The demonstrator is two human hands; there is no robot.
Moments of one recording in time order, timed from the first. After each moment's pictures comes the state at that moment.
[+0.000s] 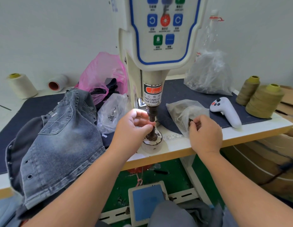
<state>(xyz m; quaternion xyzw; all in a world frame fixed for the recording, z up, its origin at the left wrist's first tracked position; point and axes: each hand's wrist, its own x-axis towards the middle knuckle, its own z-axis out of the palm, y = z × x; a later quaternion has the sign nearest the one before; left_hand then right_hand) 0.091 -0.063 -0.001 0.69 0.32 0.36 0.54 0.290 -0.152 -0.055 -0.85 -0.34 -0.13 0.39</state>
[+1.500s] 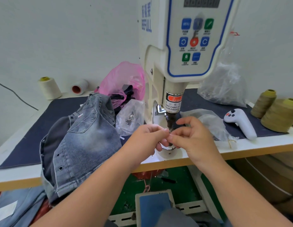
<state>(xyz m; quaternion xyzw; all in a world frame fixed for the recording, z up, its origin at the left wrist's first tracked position) 0.063 -0.074 0.023 0.70 0.33 0.21 0.60 0.203 -0.158 0.006 -0.64 -0.44 0.27 0.57</state>
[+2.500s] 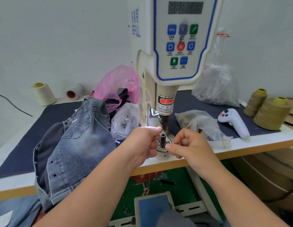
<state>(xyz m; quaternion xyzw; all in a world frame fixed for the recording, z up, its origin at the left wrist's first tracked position) 0.085 -0.068 0.022 0.51 0.37 0.21 0.75 0.212 -0.174 -0.003 -0.65 -0.46 0.27 0.54</state>
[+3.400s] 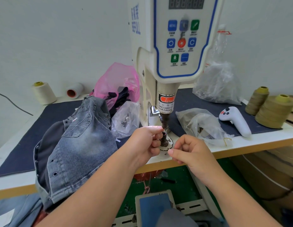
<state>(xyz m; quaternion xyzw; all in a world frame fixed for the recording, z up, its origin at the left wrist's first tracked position) 0.093 -0.066 0.011 0.45 0.36 0.22 0.78 0.212 -0.182 -0.020 -0.63 -0.45 0.31 0.55</state>
